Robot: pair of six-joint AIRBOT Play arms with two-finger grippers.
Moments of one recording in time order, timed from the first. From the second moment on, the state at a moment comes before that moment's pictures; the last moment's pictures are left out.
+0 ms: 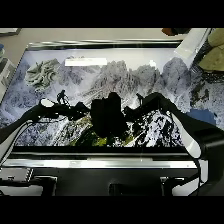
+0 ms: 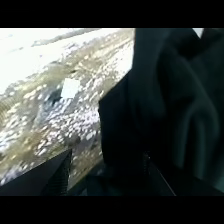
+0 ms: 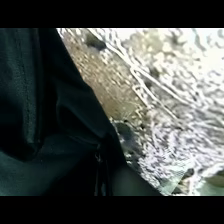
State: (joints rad) left arm -0.13 -1.58 1.00 0.60 -0.79 -1.45; right arm 0.20 -1.77 1.24 2.38 -1.14 -1.63
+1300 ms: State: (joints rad) left arm 0.03 -1.26 1.00 0.57 -0.71 -1.38; right arm 0.20 -1.31 1.24 2.02 -0.91 -1.47
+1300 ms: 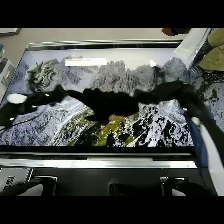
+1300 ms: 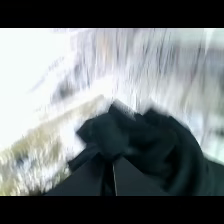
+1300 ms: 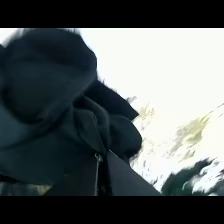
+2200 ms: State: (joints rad) left arm 0.10 -0.67 1.00 0.77 -1.00 -1.59; right arm 0.20 -0.65 1.27 1.87 -0.99 -1.31
